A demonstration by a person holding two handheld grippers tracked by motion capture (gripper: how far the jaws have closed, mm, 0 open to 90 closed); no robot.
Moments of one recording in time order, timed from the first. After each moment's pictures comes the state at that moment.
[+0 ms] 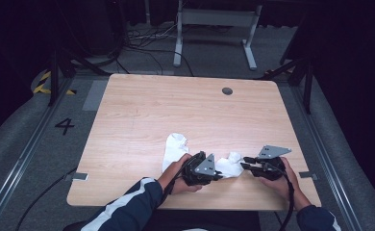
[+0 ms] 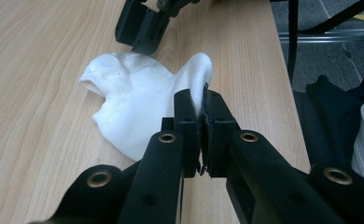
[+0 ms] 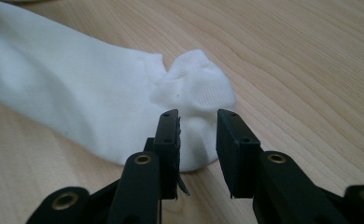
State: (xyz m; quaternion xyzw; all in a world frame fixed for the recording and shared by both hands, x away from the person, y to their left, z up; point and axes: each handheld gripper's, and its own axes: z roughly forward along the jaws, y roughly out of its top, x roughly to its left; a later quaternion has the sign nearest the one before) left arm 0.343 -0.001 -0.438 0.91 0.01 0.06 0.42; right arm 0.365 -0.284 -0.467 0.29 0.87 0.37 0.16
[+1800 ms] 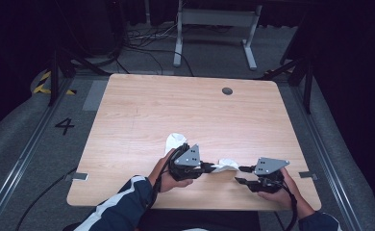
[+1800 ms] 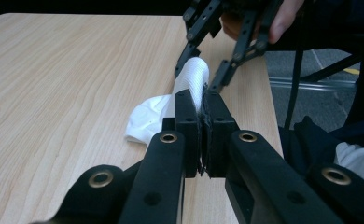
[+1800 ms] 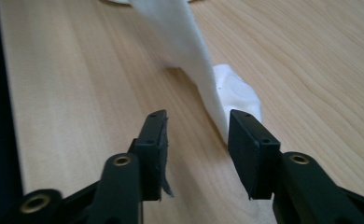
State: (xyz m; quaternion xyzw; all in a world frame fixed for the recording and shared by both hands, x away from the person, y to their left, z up) left arm 0.345 0.037 -0.411 0.87 0.05 0.05 0.49; right arm 0.327 -0.265 -0.453 0.19 0.89 0.39 0.15
